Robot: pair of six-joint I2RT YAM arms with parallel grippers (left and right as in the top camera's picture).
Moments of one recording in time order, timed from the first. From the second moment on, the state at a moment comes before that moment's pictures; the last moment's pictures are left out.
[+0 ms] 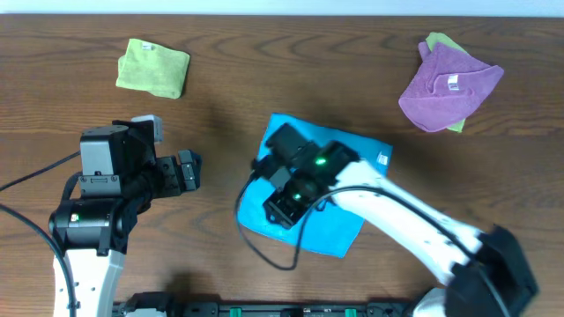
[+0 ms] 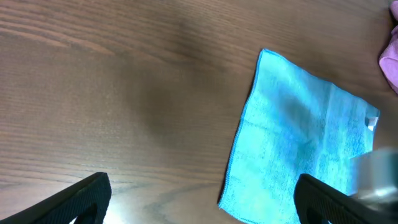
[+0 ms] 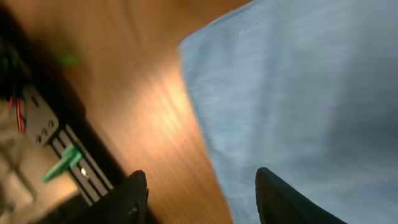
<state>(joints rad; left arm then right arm) 0.01 0.99 0.98 -0.90 0.26 -0.19 0.77 1.64 1.25 -0.95 -0.34 -0.01</state>
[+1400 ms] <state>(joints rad) -0.04 1.57 0.69 -0.65 0.77 -0.26 0.56 1.04 0.98 -1.06 -0.28 0.41</state>
